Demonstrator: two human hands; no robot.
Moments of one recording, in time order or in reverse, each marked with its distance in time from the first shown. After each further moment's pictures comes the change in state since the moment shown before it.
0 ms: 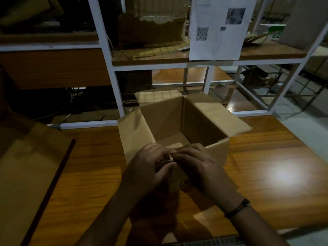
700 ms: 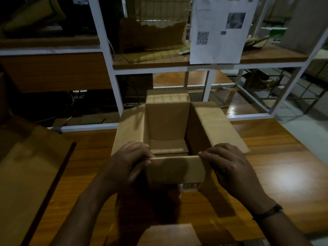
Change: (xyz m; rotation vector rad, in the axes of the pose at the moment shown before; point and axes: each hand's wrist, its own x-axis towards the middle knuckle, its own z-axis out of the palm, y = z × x) left_hand -0.001 -0.048 -0.051 0.080 -0.113 0.102; right_hand -0.022 0.050 -0.035 -0.231 0.114 -0.003
